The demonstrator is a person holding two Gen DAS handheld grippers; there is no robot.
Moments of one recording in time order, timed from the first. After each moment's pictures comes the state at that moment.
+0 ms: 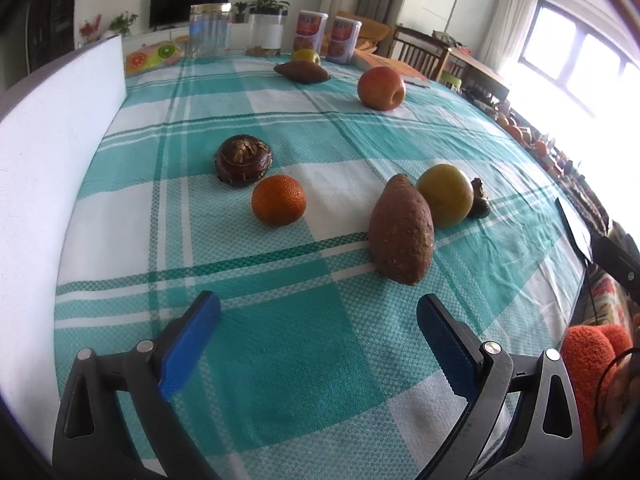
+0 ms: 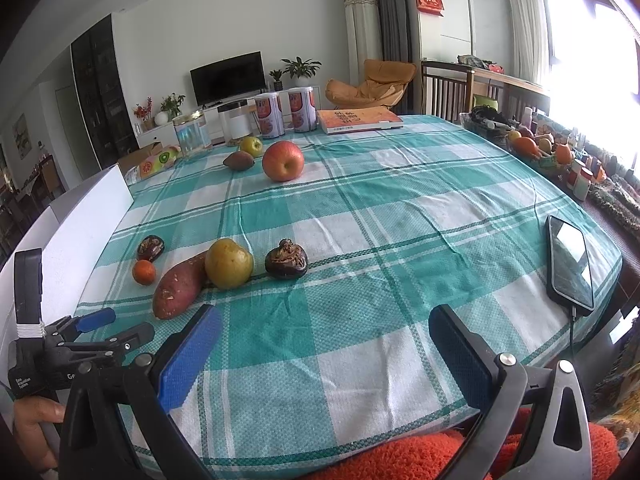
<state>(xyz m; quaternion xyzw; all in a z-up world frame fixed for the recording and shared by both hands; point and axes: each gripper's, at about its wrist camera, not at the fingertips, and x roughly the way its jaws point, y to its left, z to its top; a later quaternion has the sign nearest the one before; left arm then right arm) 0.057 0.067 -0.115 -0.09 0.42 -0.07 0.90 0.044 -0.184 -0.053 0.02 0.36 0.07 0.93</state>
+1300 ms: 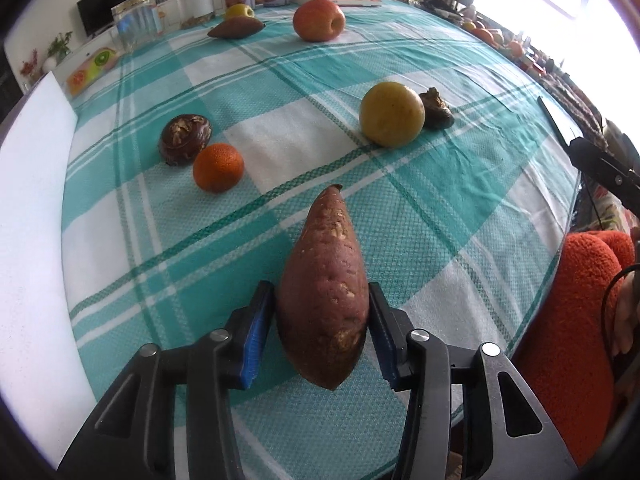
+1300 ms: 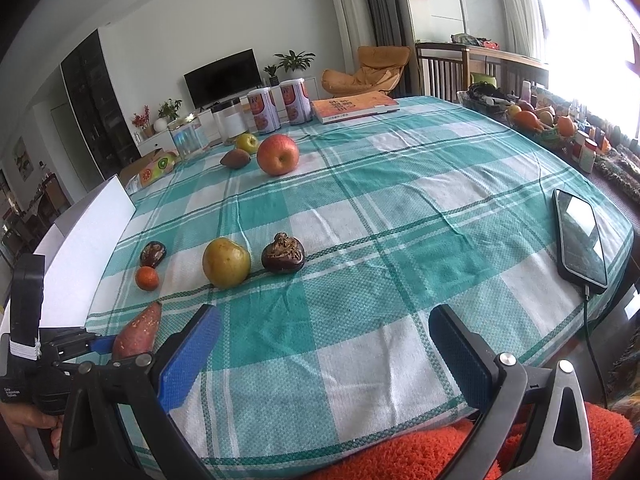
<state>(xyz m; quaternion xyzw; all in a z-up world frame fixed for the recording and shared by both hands) 0.059 0.033 -0.107 0.05 0.52 -0.12 0.85 0.049 -0.198 -0.060 0.07 0.38 0.07 0.92</state>
